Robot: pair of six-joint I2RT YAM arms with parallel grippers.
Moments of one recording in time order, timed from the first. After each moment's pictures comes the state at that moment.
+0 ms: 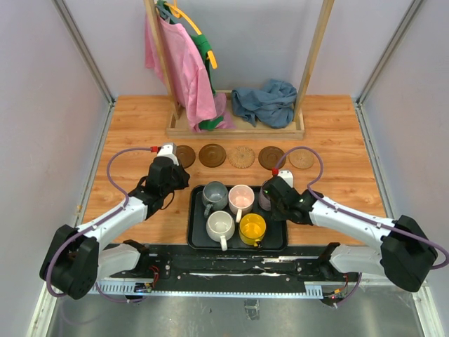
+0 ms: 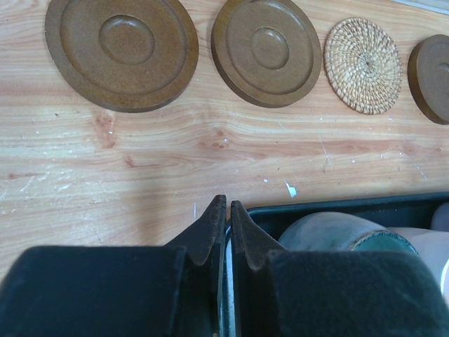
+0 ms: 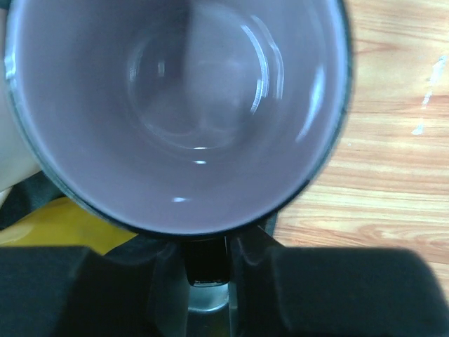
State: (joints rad) left arm -0.44 1.12 0.49 0.10 -0.14 -0.47; right arm 0.82 1.18 0.63 -0.55 0.31 0.64
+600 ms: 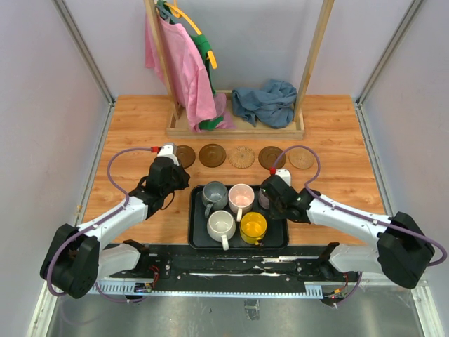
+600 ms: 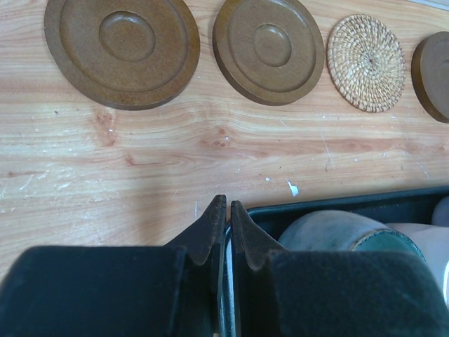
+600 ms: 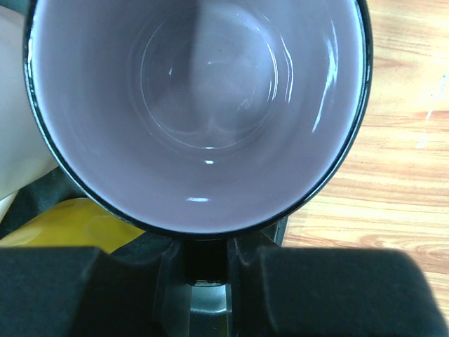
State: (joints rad) left arm -0.44 1.13 0.49 0.10 -0.14 -0.47; right arm 0.82 1.22 0.65 -0.53 0.31 0.63
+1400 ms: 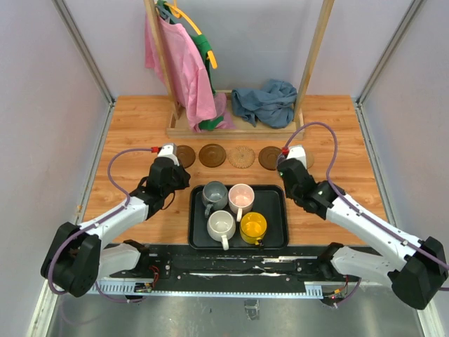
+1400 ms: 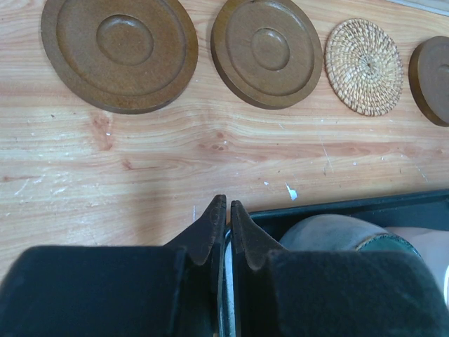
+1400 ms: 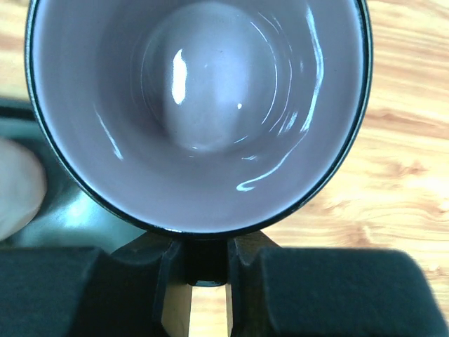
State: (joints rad) left arm -0.44 1.14 0.48 0.14 -0.14 -0.48; right arm 0.76 1.04 0.78 -0.62 0.56 0.33
